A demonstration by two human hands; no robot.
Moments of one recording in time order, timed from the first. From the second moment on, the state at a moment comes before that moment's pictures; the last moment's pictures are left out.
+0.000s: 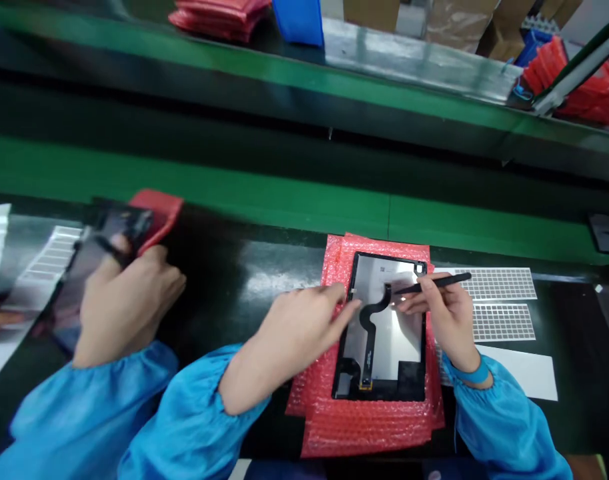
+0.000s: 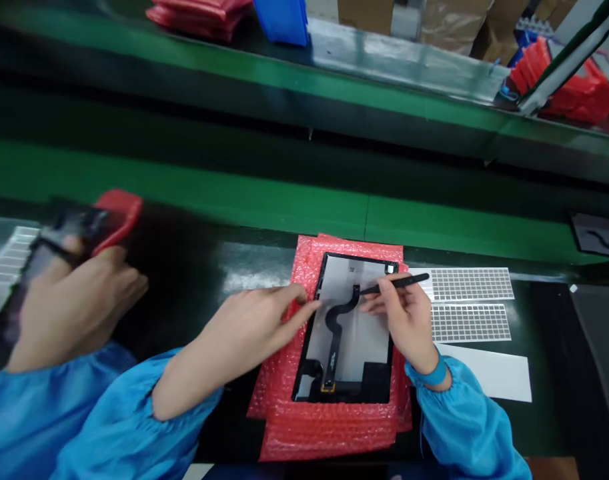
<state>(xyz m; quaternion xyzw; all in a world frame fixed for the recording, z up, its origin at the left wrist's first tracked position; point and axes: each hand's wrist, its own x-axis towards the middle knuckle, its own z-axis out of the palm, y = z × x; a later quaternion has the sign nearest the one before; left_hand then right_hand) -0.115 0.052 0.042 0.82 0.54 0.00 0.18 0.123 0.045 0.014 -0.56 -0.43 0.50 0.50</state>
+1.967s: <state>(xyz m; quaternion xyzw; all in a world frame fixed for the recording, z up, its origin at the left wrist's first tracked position) -0.032 0.100 -0.015 0.84 0.40 0.28 0.23 0.538 -0.170 0.023 -0.98 -0.18 0.06 0.02</state>
